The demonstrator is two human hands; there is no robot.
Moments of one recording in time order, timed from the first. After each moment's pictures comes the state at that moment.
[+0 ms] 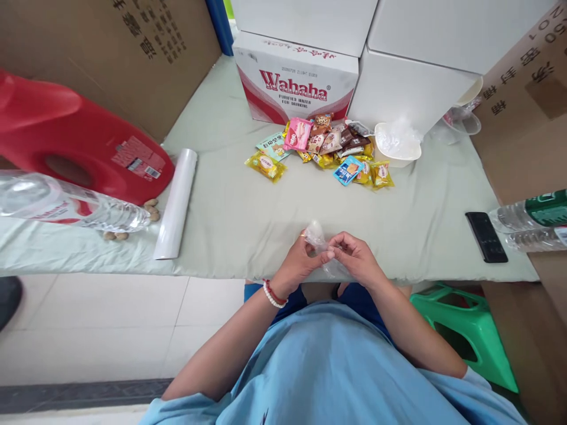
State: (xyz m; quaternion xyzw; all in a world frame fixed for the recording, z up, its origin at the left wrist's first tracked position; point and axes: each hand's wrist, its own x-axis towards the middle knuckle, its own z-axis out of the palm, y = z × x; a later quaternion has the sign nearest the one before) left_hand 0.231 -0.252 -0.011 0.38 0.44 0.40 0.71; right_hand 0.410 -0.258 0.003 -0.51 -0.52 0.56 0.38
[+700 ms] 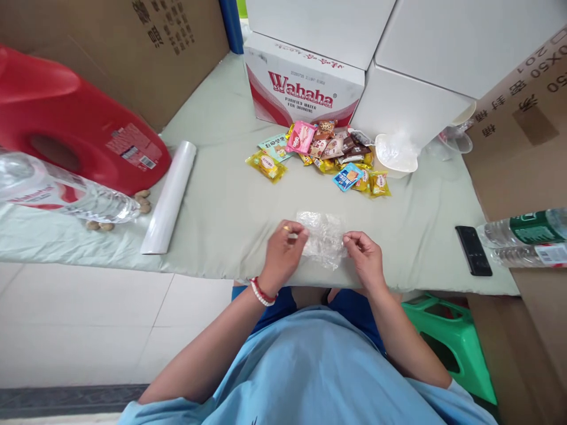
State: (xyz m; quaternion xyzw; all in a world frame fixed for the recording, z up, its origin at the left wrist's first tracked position) left_hand 0.218 -0.235 0.001 0.47 0.54 0.50 0.47; right_hand 0.432 -0.252 -0.010 -0.64 -0.51 0.38 0.43
